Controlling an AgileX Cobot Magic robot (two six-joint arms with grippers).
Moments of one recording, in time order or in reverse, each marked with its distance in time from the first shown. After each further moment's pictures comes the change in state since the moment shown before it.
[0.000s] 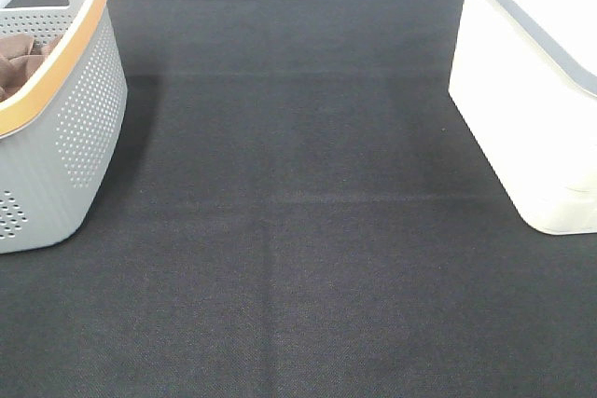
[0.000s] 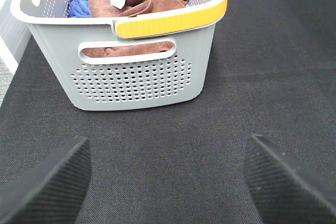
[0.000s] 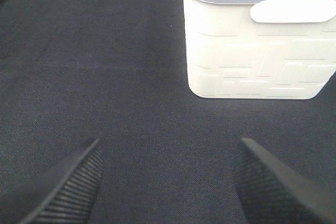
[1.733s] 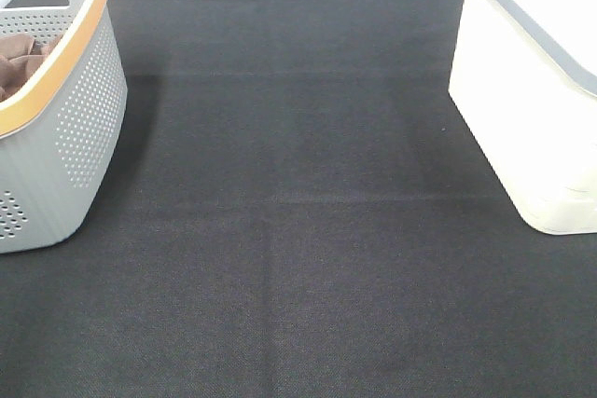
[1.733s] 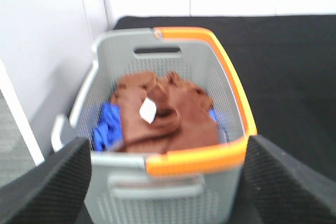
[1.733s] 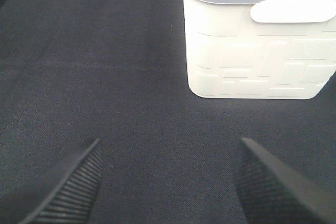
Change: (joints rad) left arm 0.000 0.294 -0.055 0.115 -0.493 -0.107; right arm 0.000 0.000 0.000 0.000 0.000 0.000
